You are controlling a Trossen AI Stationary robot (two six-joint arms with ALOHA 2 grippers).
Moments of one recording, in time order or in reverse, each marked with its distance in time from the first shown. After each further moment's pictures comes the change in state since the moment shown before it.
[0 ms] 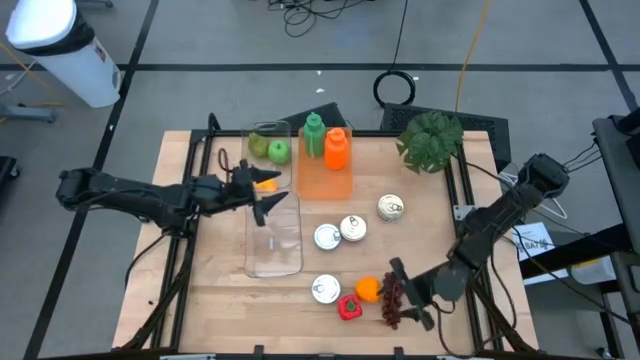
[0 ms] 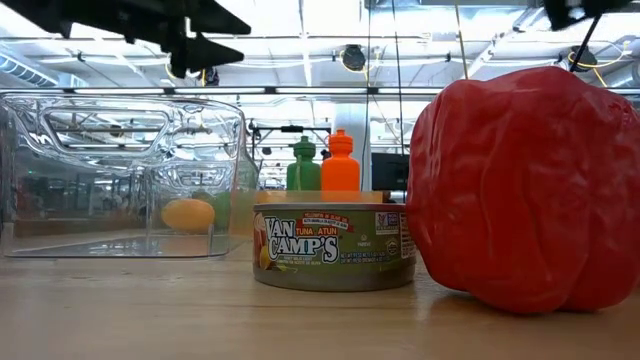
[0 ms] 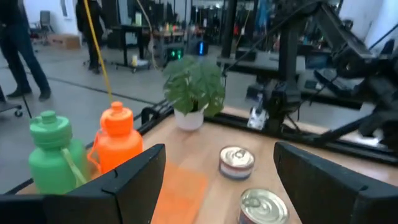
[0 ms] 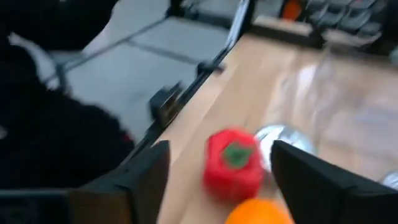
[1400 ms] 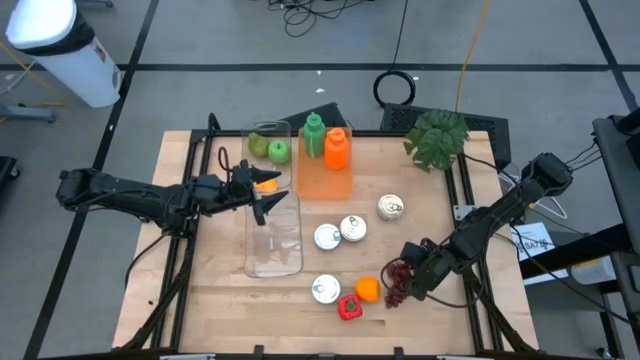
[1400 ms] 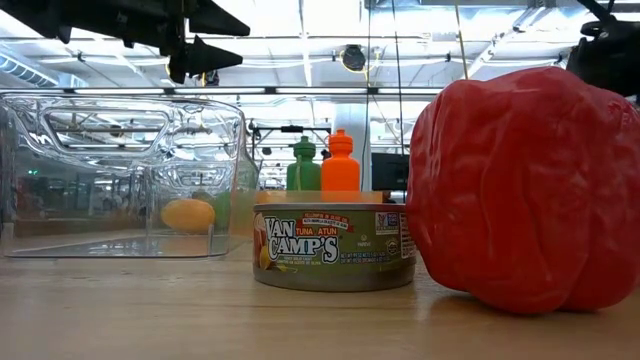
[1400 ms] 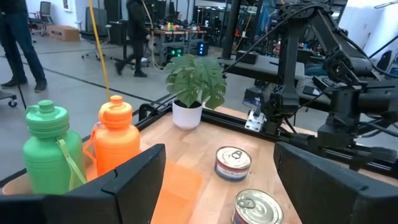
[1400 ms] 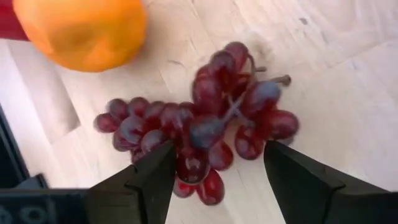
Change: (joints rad) left arm 0.008 -0.004 -0.022 0.031 0.010 -0.054; right arm -0.113 -0.049 -0.007 -0.777 -0.200 1.057
